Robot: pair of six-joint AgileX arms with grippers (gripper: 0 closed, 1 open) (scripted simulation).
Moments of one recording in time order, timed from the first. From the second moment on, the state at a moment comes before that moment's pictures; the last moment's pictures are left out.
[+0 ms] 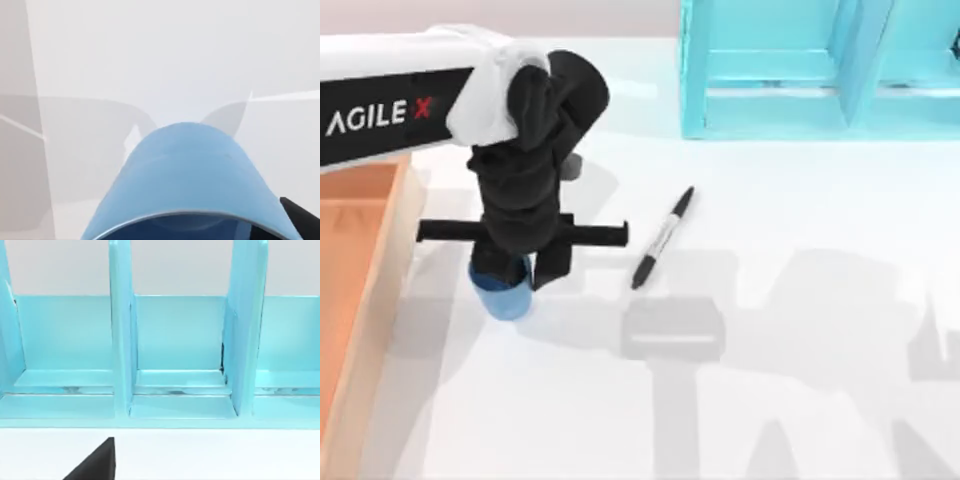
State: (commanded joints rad) left arm -0.51 1.98 1.41 -0.99 -0.07 -0.49; right arm 0.00 0.00 0.00 0.00 0.00 0.00
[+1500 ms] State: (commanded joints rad) left arm -0.52 1.98 1.41 -0.99 -0.07 -0.49; right arm 0.00 0.00 0.00 0.00 0.00 0.00
